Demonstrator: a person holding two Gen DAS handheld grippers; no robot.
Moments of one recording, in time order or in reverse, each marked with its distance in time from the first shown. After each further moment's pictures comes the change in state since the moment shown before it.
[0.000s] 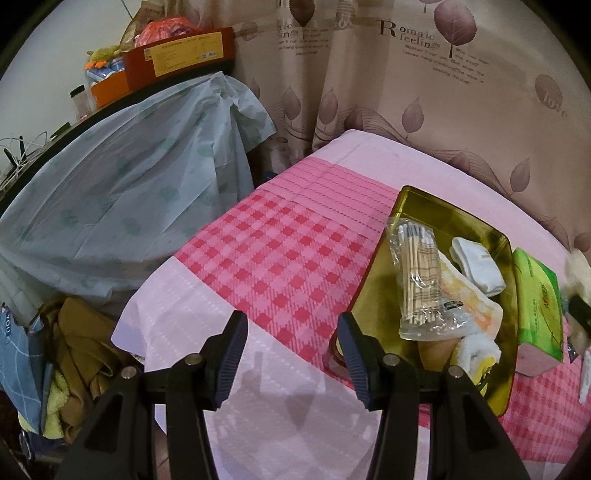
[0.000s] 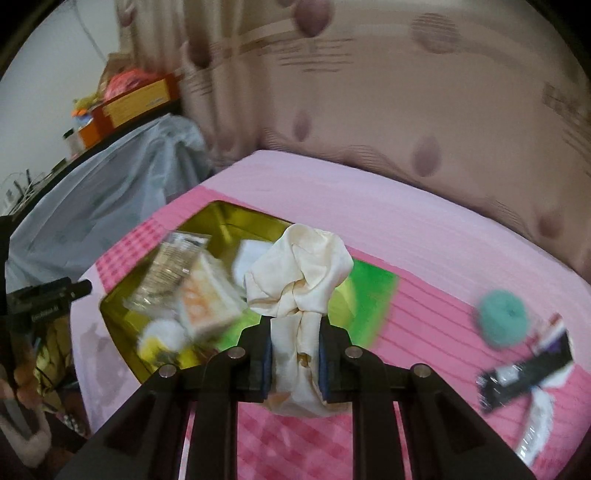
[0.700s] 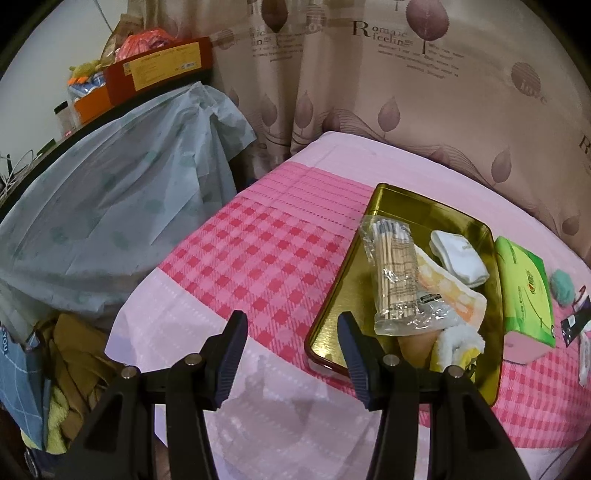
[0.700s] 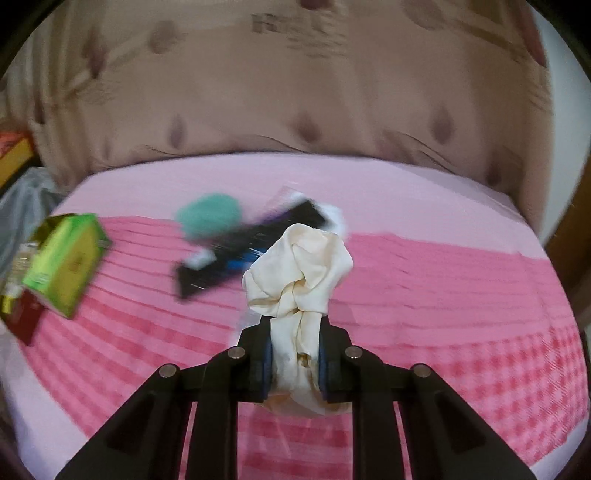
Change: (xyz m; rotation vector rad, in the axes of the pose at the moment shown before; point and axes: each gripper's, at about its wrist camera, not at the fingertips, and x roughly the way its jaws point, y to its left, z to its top) left arm -0.005 -0.014 -0.002 0.061 -0.016 -0.041; right arm -0.124 -0.222 -0.156 0.320 -0.037 -0.406
